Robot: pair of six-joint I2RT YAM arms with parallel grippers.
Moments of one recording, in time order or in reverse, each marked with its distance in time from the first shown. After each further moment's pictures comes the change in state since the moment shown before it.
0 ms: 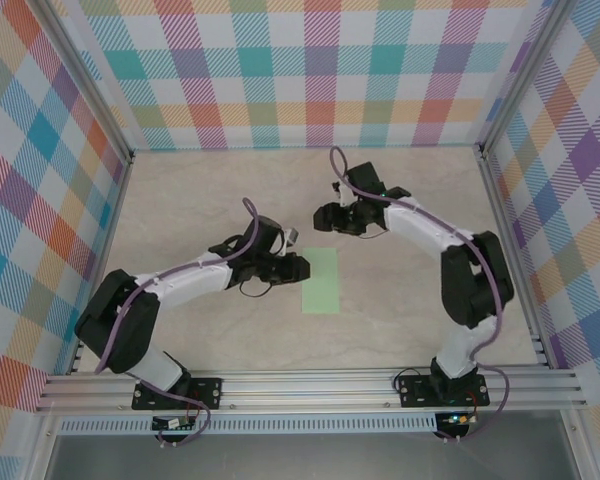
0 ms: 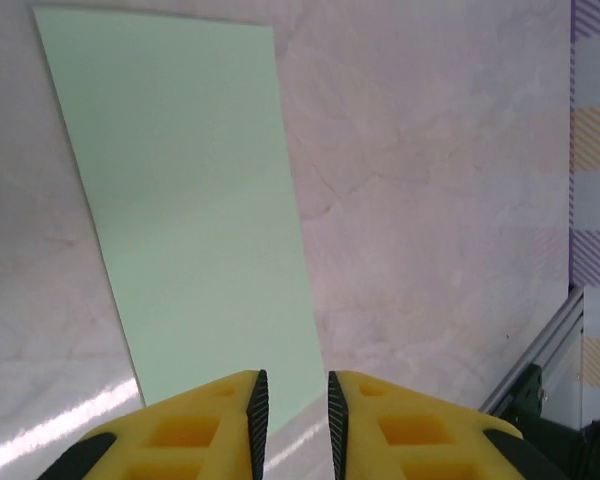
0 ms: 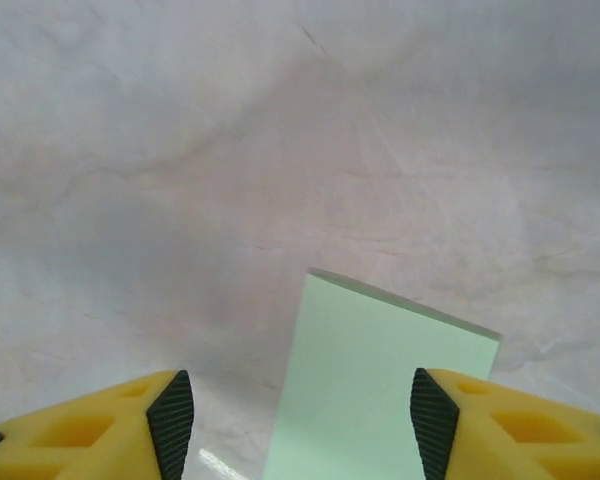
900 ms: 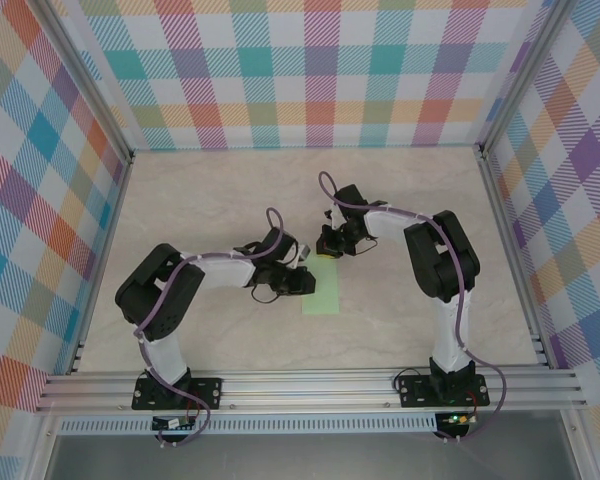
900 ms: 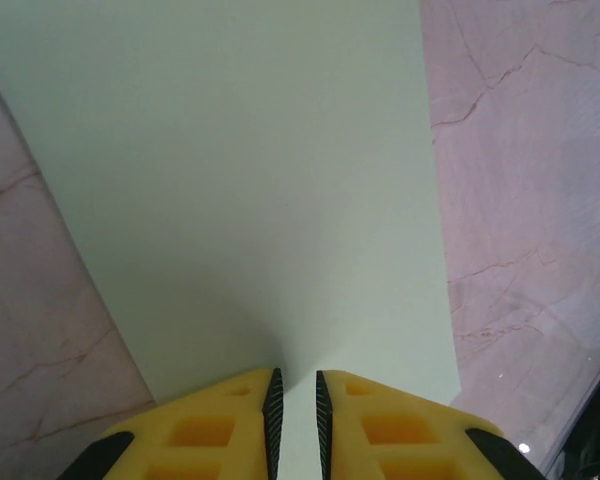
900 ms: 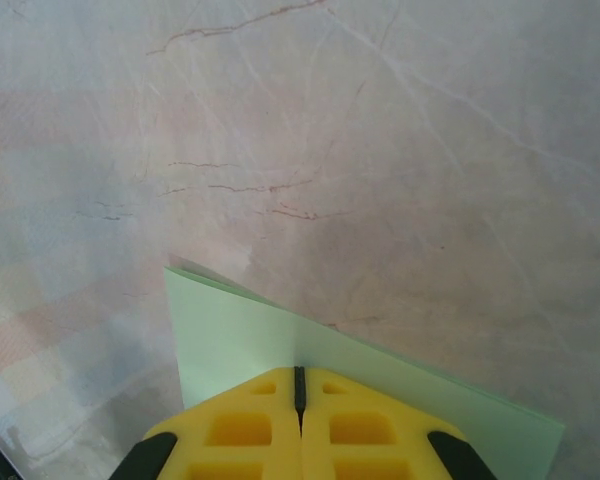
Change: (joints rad) left arm -0.062 0.204 -0.048 0.095 0.046 0.106; right arm 0.008 0.401 0.043 0.044 -0.171 0.096
